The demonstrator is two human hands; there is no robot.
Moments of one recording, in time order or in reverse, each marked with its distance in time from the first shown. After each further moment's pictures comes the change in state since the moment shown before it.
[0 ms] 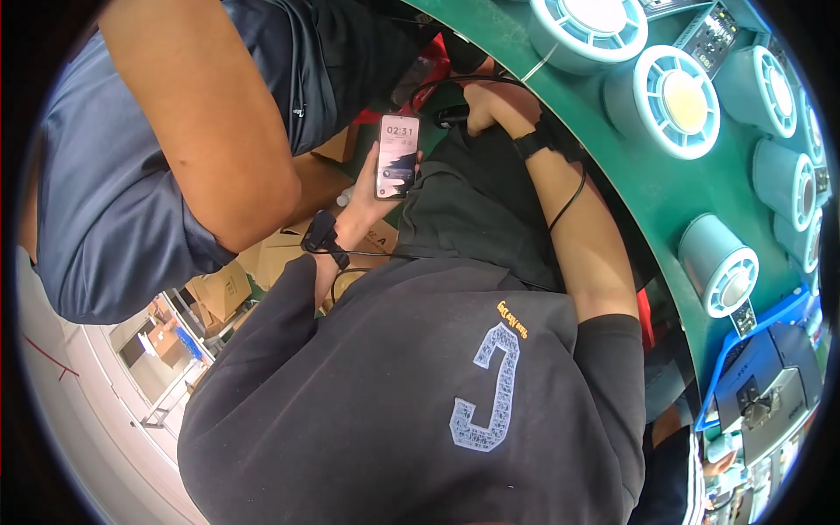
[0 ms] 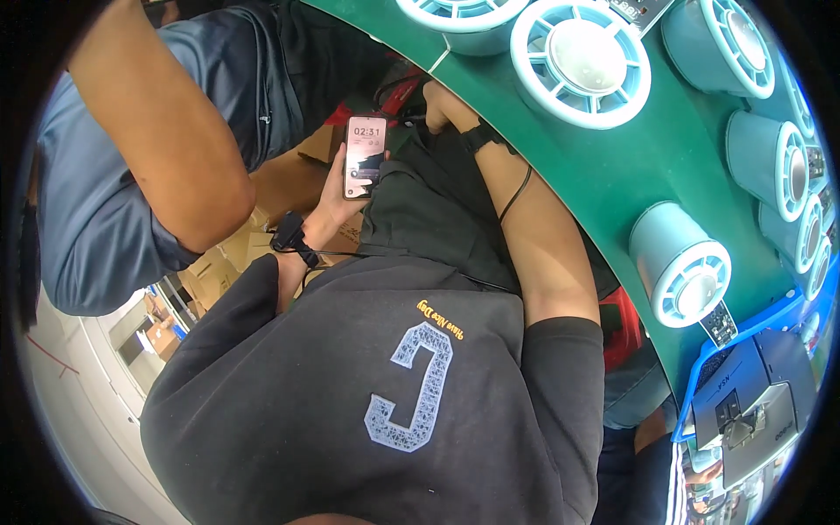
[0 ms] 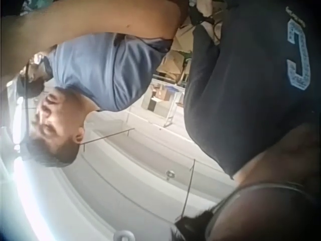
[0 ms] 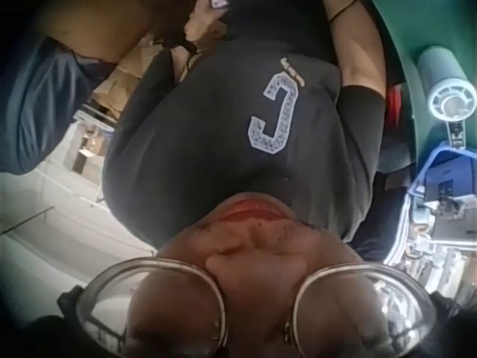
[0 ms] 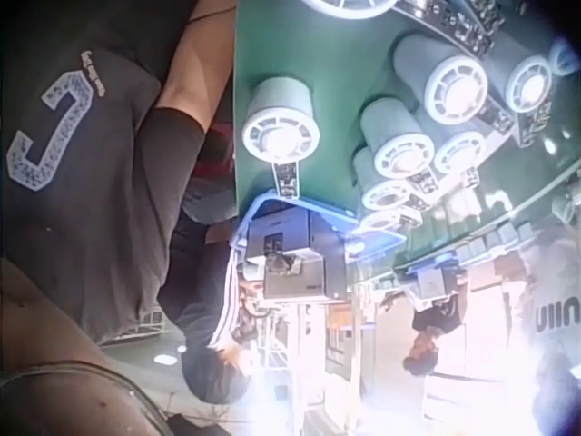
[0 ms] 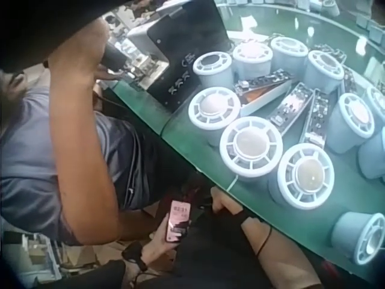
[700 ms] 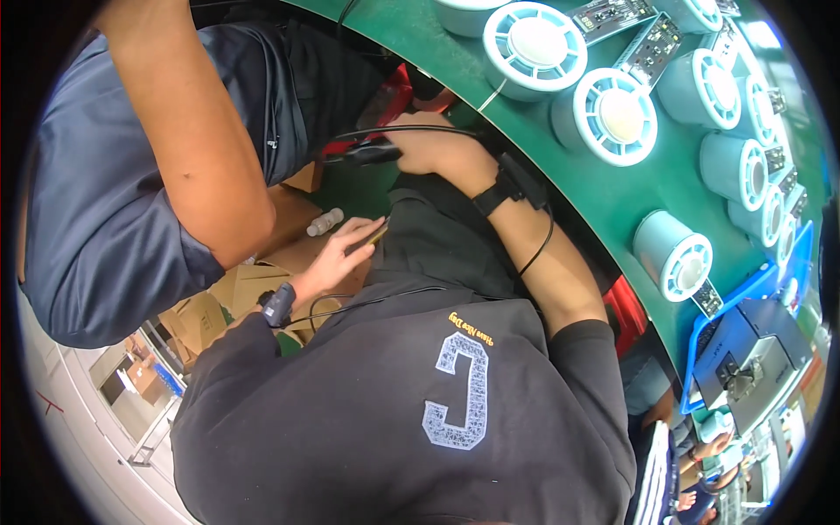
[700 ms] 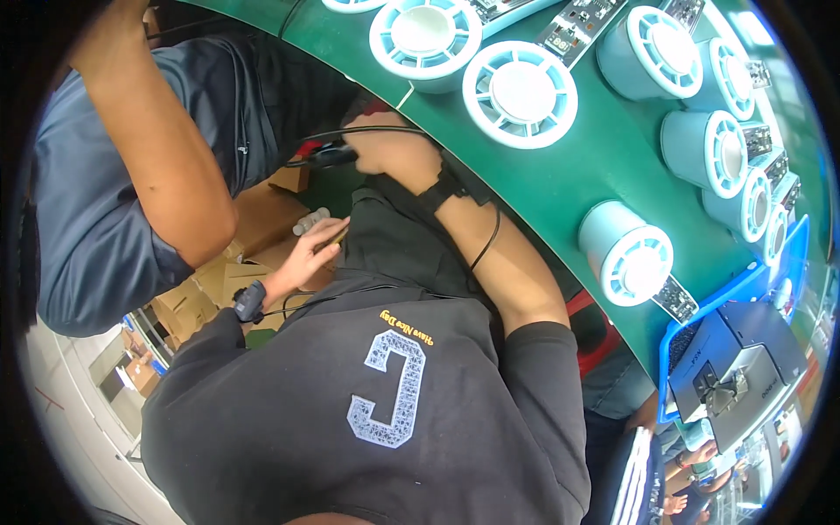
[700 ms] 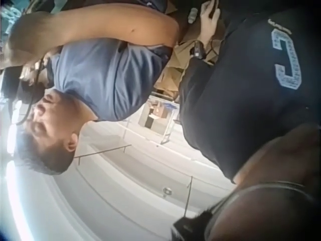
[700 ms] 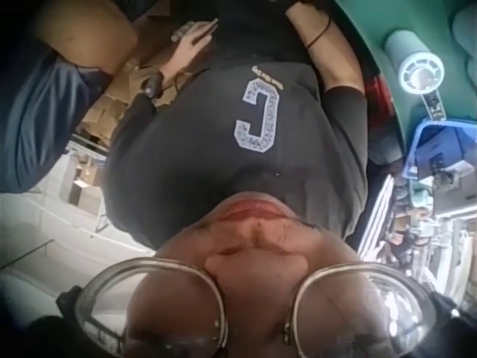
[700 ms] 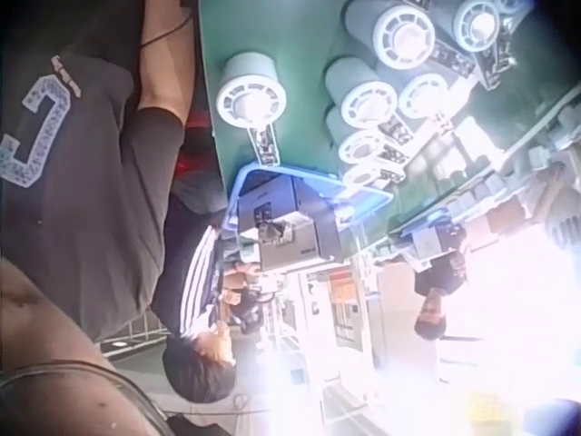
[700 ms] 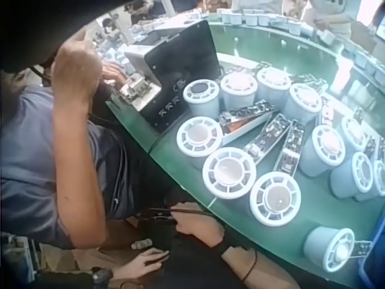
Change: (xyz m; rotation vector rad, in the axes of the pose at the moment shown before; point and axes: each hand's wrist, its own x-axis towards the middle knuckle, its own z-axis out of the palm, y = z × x) left_hand -0.097 0.003 0.015 1.686 -0.346 0.474; right_hand -0.015 -0.042 0.015 0.106 0.398 -0.408
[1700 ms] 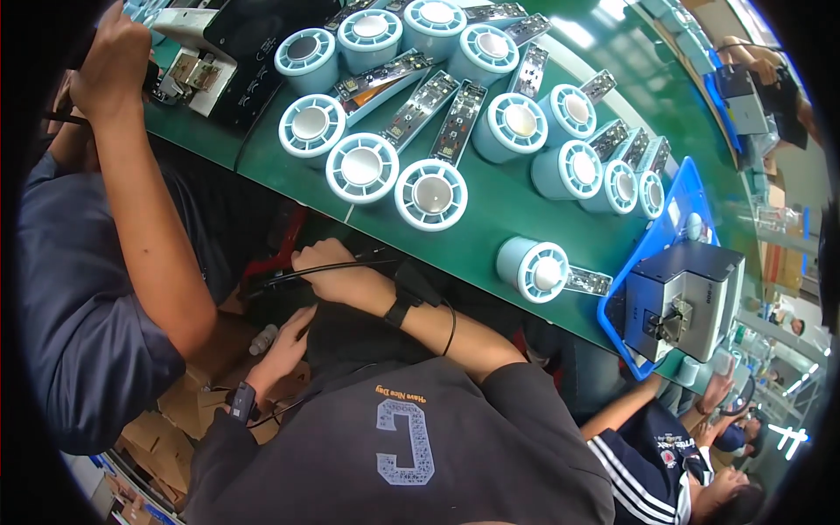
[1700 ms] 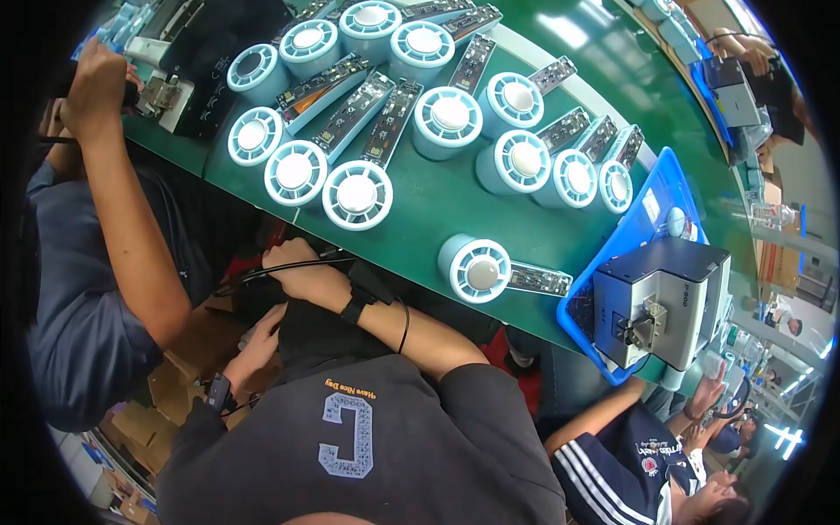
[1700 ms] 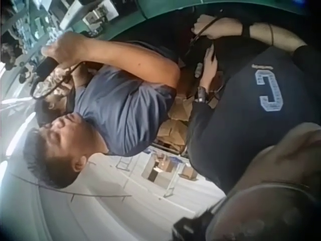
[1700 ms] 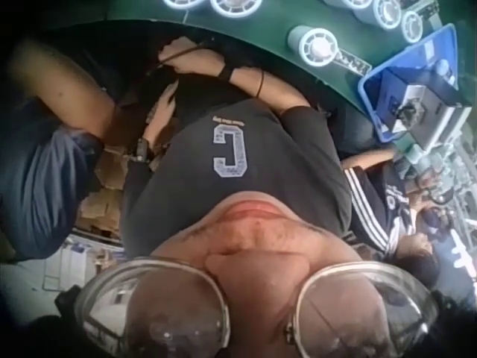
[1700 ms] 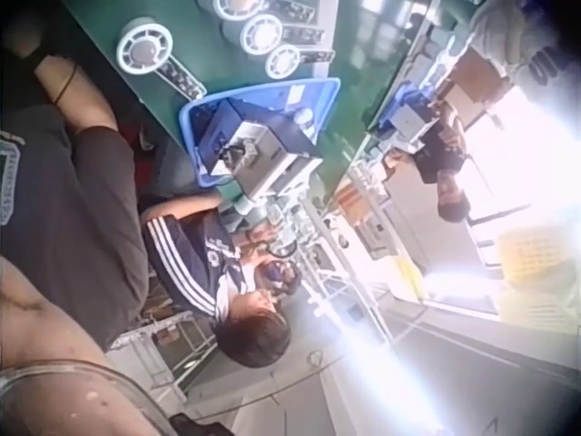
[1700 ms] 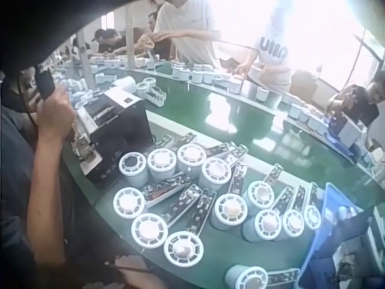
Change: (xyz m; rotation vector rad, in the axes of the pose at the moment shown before) left_hand 0.047 0.011 0.024 -0.133 -0.113 -0.009; right_hand -0.051 -0.032 0.016 -0.097 0.165 -0.005
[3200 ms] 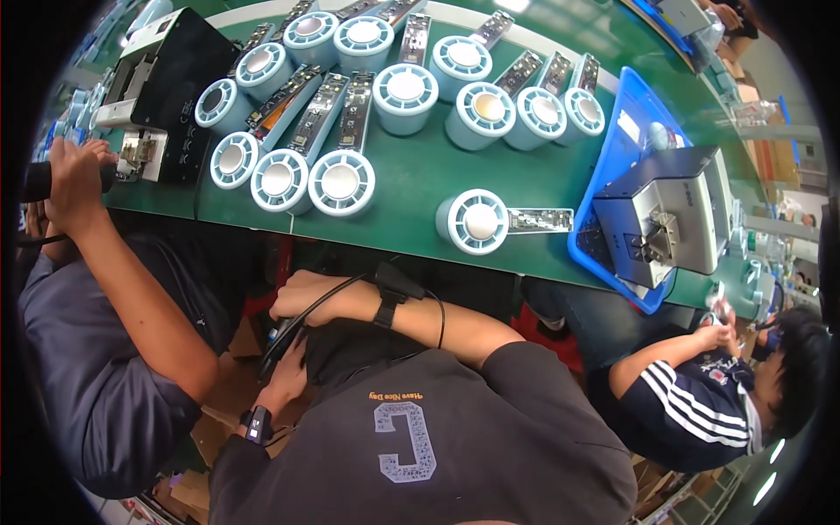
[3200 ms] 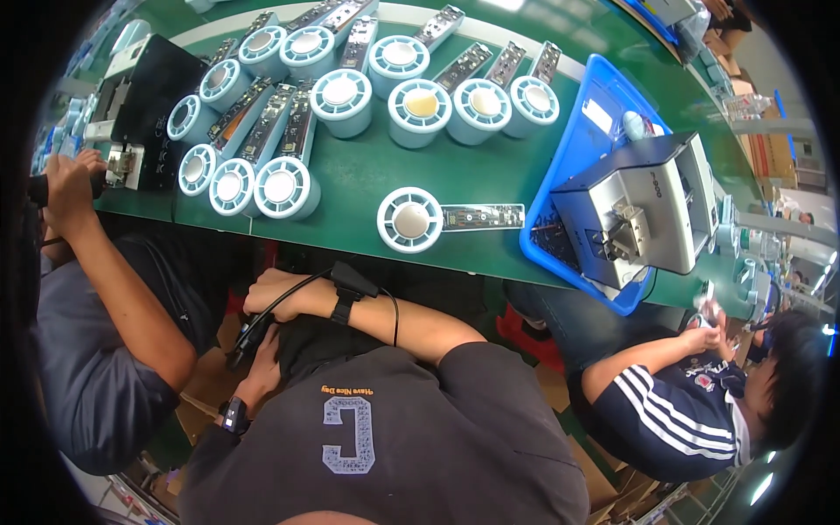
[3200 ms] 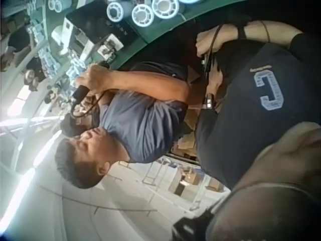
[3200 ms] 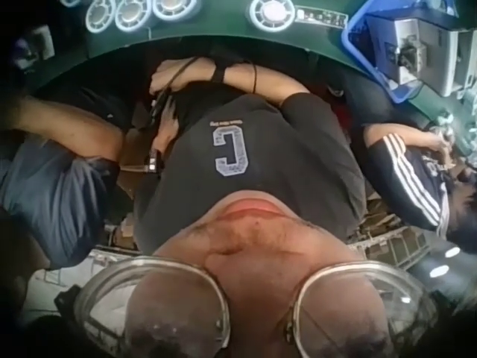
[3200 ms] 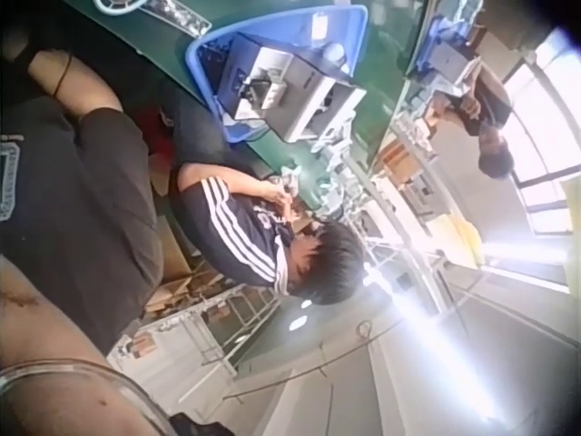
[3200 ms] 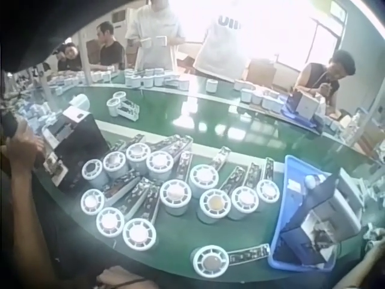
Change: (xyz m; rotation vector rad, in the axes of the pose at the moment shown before) left_hand -0.016 -0.037 -0.030 0.403 -0.181 -0.053; right_hand -0.006 -0.027 -0.034 0.154 -0.070 -0.162
